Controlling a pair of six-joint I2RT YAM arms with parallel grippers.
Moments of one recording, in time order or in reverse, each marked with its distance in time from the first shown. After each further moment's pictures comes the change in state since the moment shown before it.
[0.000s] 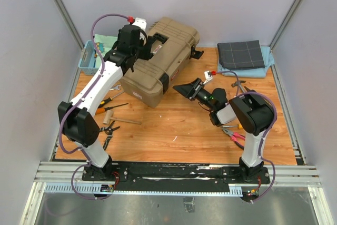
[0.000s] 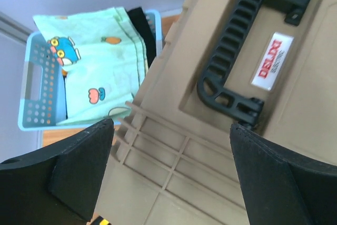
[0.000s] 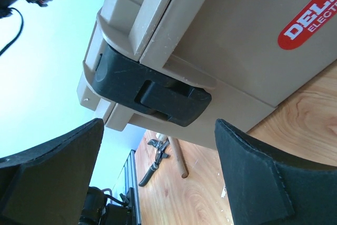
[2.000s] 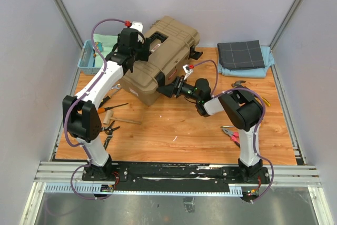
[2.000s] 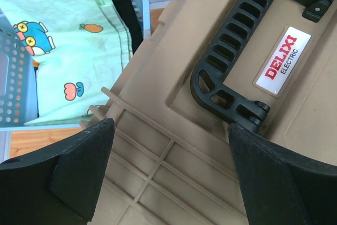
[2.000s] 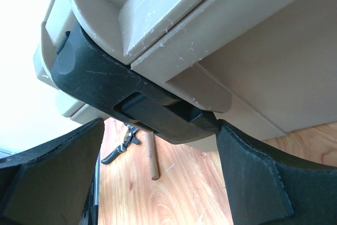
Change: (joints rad) left arm 0.062 0.062 -0.087 0.101 0.078 -0.066; right arm 0.111 0.141 0.307 -0.217 -0.123 -0.244
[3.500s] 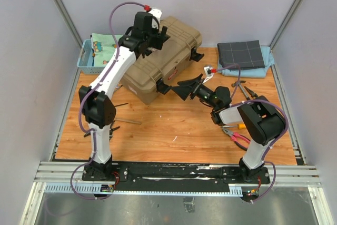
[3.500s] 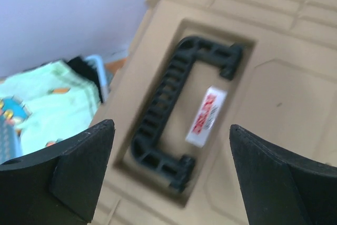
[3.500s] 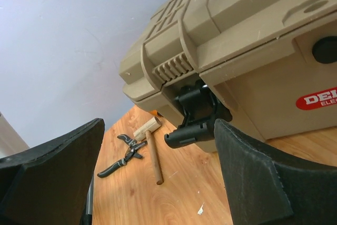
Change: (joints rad) left arm -0.064 0.214 0.430 -0.187 0.051 0.098; right arm -0.088 -0.296 -0.299 0.186 0.064 -0.089
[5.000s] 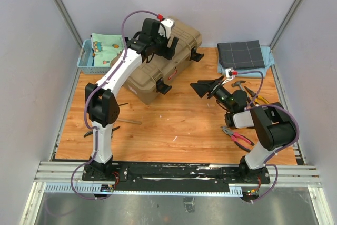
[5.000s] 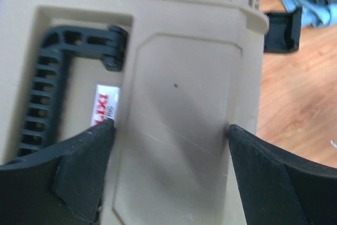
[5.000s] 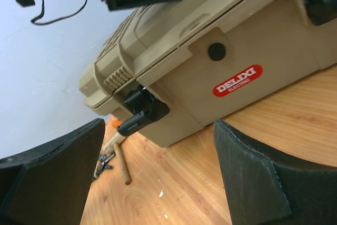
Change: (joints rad) left arm -0.047 0.102 0.048 -0.014 0.318 0.007; right arm -0.203 -0.117 -0.164 0.007 -0.003 0.011
